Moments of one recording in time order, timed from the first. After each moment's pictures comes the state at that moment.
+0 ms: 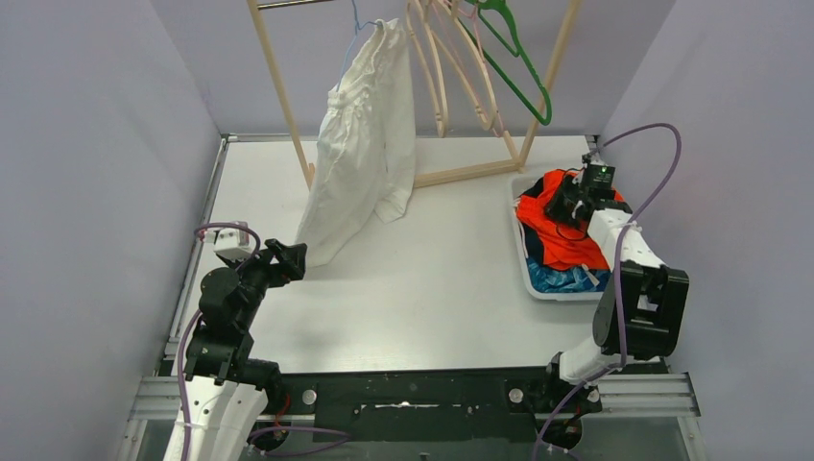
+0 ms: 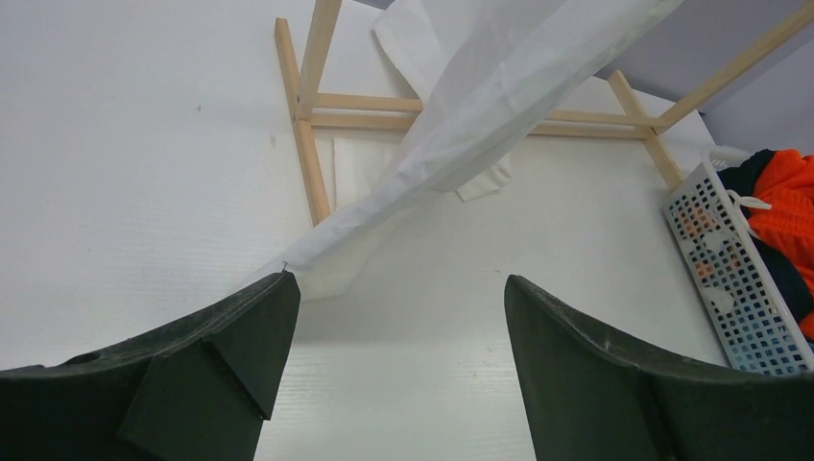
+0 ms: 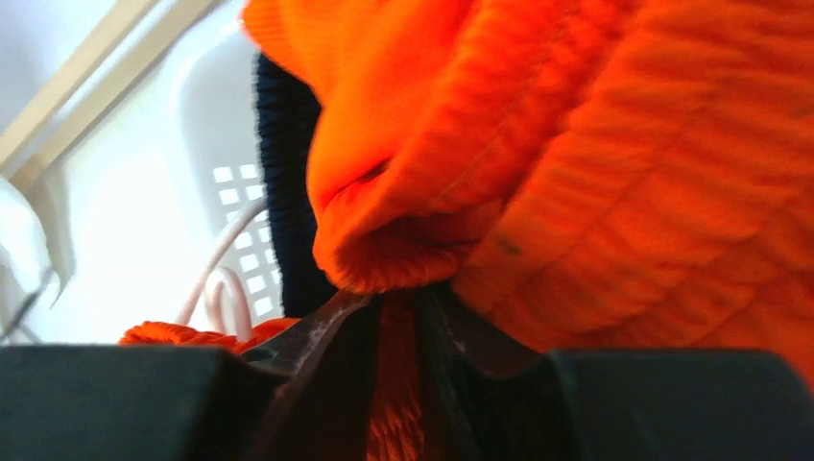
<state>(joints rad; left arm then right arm) -0.16 0.40 0.50 -0.28 0.01 -0.43 -0.17 1.58 1.08 -0.31 -0.18 0.33</state>
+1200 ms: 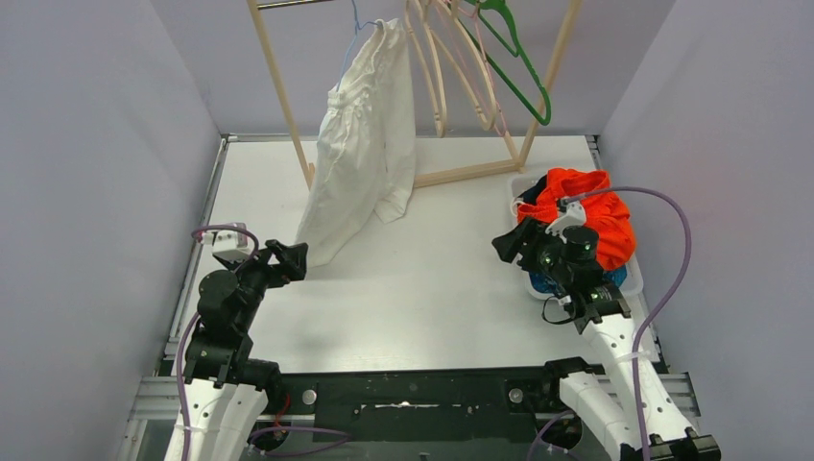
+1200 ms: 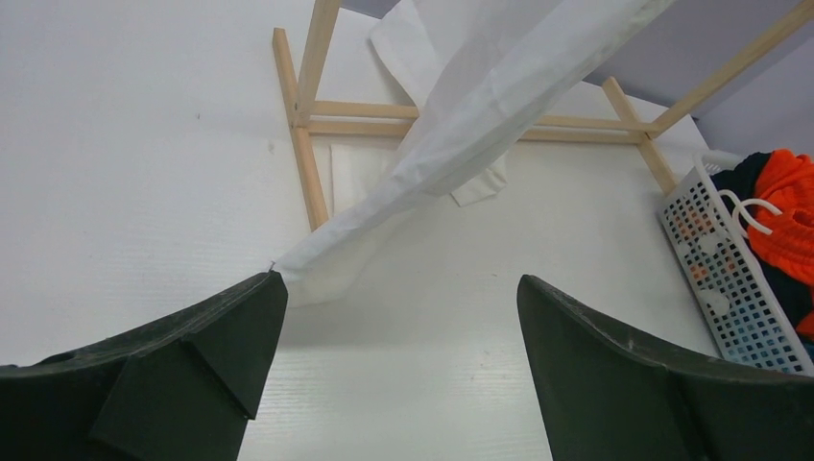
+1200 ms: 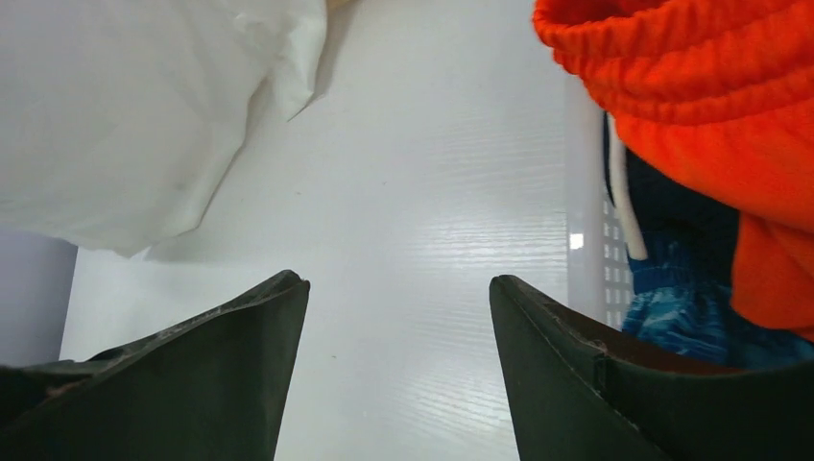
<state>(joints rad) -0.16 0.38 0.50 -0.28 0.01 -0.43 0.12 0.77 0.63 -0.33 -0.22 0.51</state>
